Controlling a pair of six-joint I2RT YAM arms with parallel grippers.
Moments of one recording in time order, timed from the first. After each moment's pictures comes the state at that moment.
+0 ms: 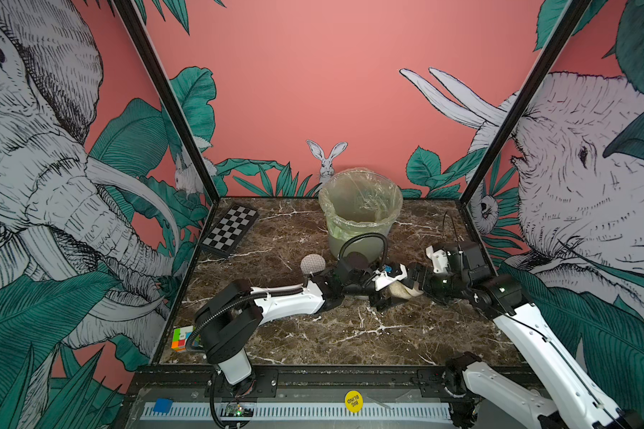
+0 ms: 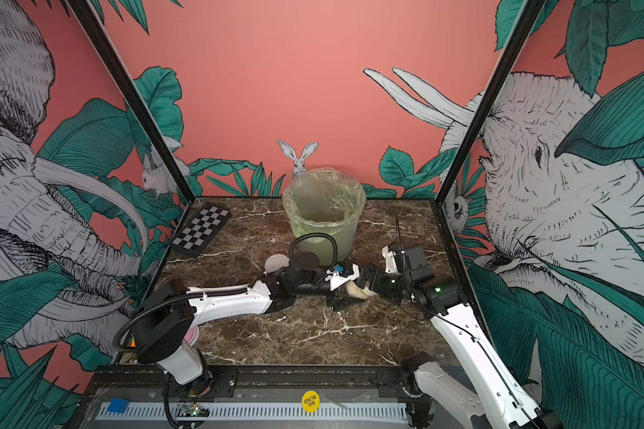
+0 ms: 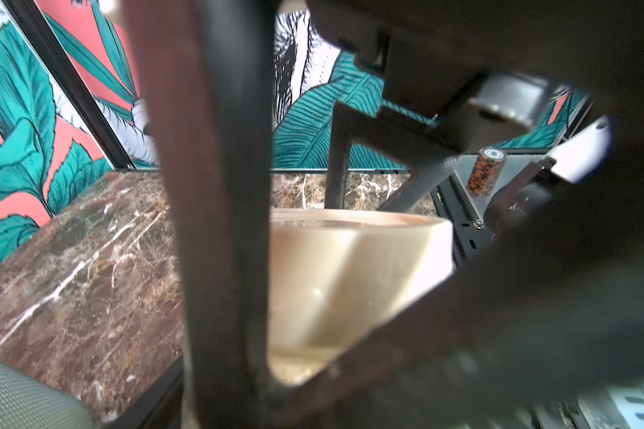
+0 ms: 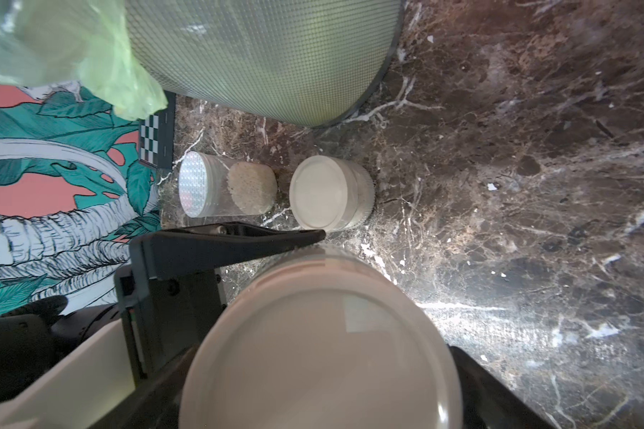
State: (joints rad) left arm -1.05 1.67 1.01 0.38 0.44 0.23; right arm 0.40 0.91 1.02 -0.97 -0.35 0.71
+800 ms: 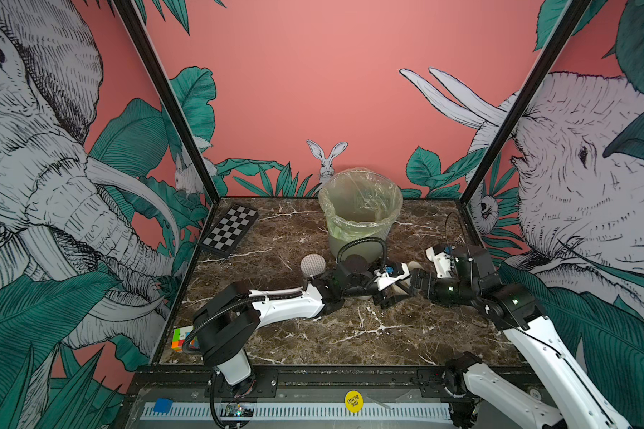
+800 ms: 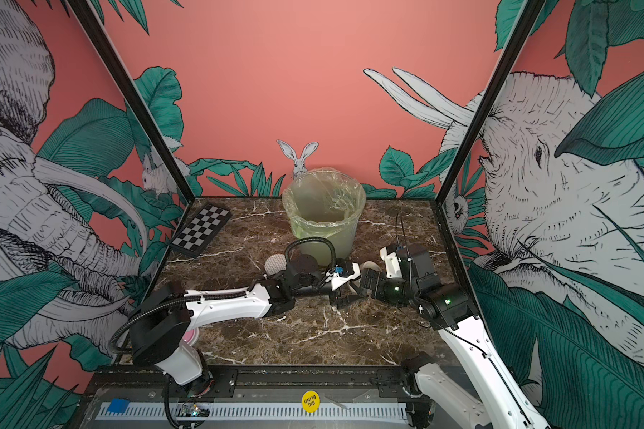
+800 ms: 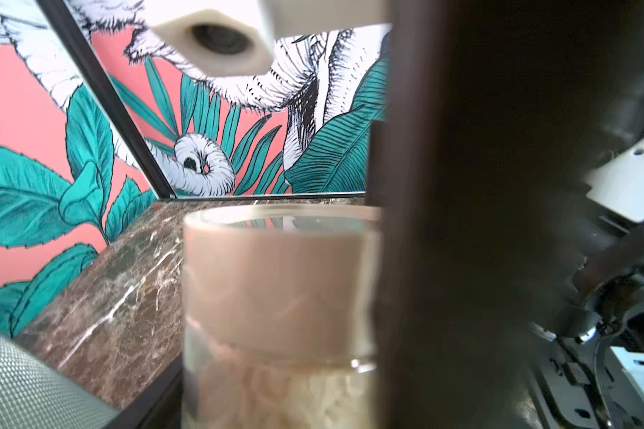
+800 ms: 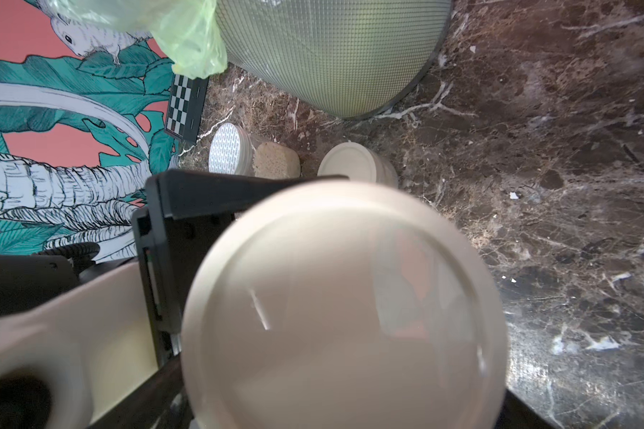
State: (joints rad) left arm -1.08 1.65 0.99 0.47 0.33 0.24; right arm 0.42 0.83 1.04 -1.03 -0.37 0.62
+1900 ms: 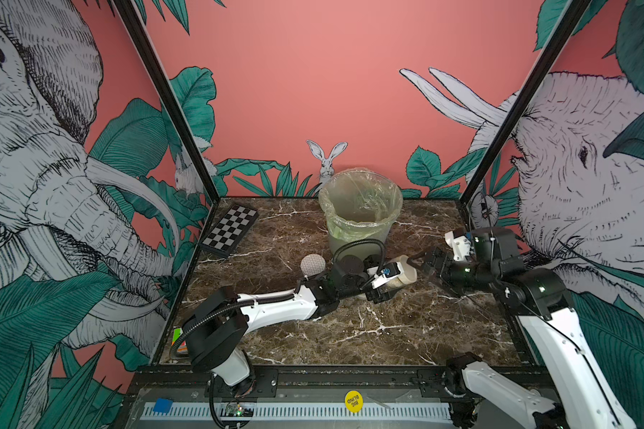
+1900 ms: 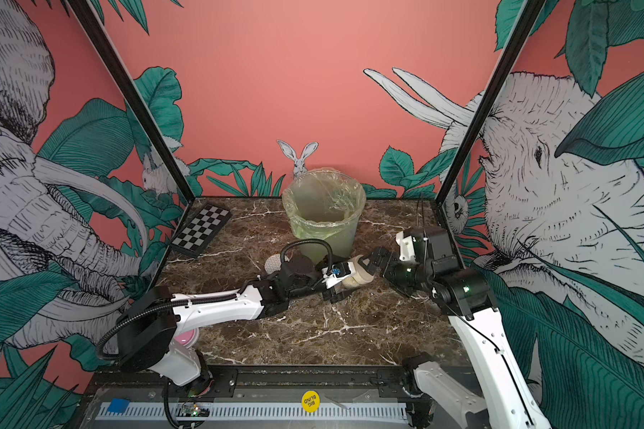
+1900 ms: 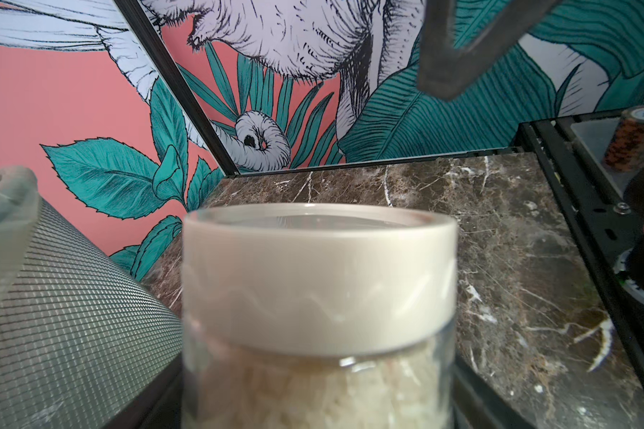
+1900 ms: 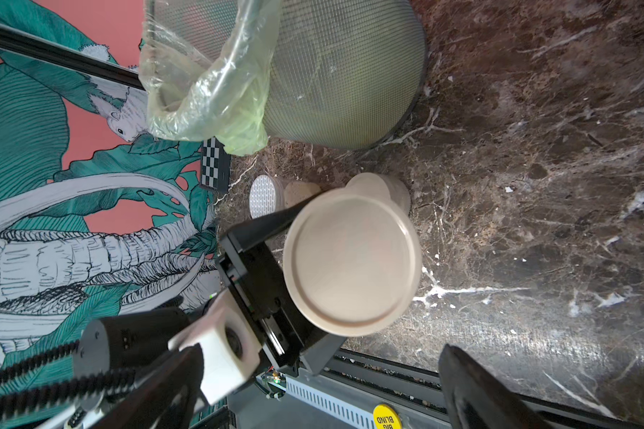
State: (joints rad) left arm -1.08 1.57 0.96 0.39 0.16 0.38; right arm 0.32 0.97 1.36 -1.19 -0.39 0.77
